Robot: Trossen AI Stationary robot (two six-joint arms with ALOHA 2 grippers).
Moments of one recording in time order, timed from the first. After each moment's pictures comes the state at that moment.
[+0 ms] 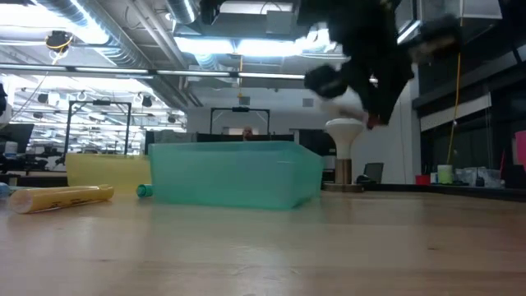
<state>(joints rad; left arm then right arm) 0.05 1.22 1.04 0.05 0.03 -0.63 0.05 1.68 1.35 -1.06 -0.21 -0.73</state>
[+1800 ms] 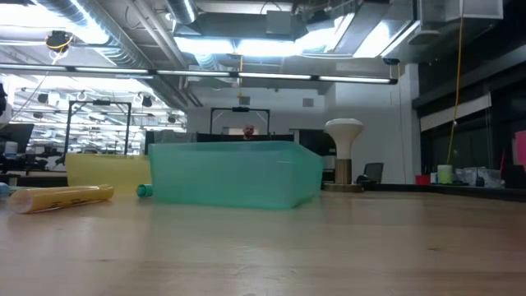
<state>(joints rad) 0.03 1.22 1.04 0.47 -0.06 -0.22 0.18 1.23 1.27 -0.16 0.35 0.10</state>
